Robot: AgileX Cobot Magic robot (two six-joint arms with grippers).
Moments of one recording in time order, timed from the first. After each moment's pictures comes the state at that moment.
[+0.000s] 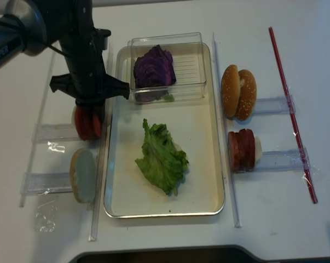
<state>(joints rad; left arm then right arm) -0.31 1.89 -1.45 0.07 1.20 -0.28 0.03 -0.01 -0.47 0.07 1.13 -0.07</state>
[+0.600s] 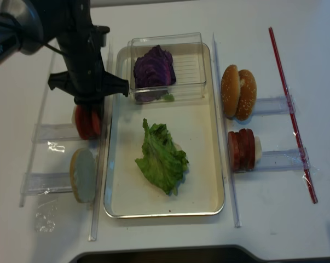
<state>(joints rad) -0.31 1.86 -1.45 0.07 1.20 -0.28 0.03 -0.01 -0.47 0.07 1.13 -0.07</state>
